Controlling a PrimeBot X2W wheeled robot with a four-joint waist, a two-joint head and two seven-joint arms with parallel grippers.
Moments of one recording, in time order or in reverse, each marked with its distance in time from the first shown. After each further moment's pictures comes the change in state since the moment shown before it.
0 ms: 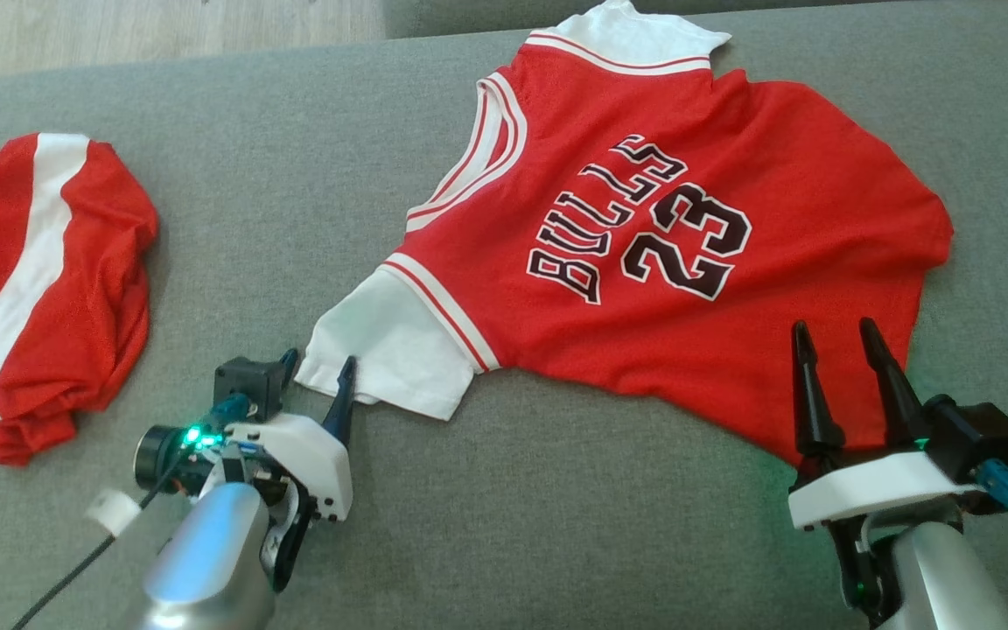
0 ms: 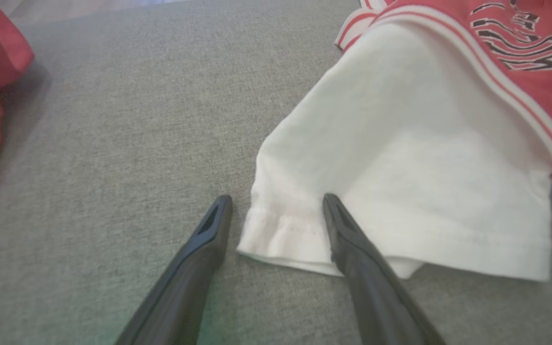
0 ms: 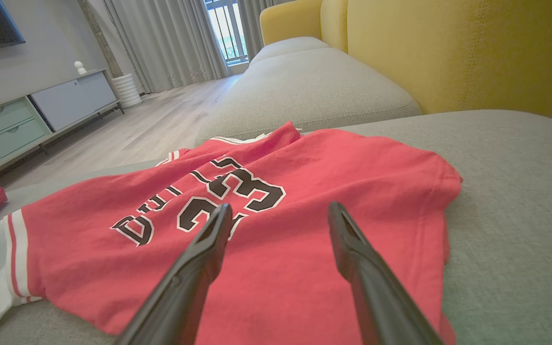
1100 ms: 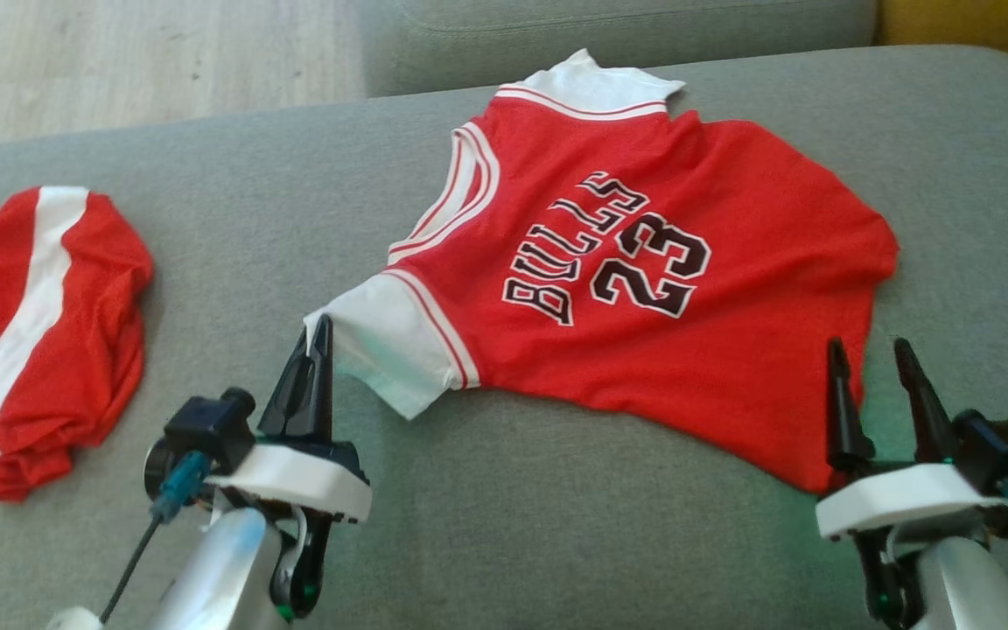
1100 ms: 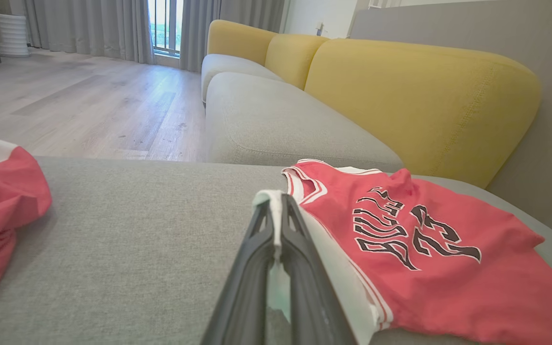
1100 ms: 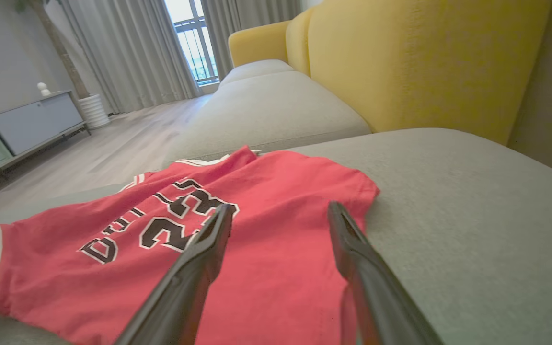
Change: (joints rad) left arm 0.155 -0.012 0.068 -0.325 -0.098 -0.008 -0.236; right arm 0.010 0.000 -0.066 0.040 -0.008 0.000 0.000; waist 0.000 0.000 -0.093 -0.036
